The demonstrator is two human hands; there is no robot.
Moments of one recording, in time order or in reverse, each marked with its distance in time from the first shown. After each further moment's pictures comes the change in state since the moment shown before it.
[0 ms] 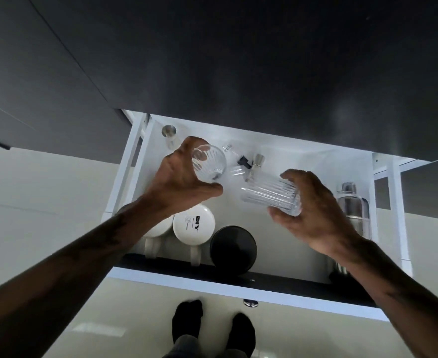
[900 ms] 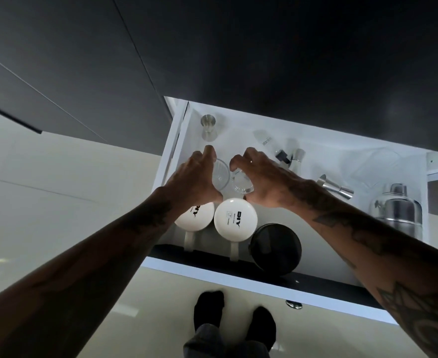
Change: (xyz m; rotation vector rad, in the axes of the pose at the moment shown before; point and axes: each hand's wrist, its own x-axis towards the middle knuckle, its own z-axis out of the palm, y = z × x) left_hand 0.014 -0.079 -0.005 0.347 -0.212 -0.057; right_hand 0.095 -0.098 0.071 -0.200 -0.364 -0.336
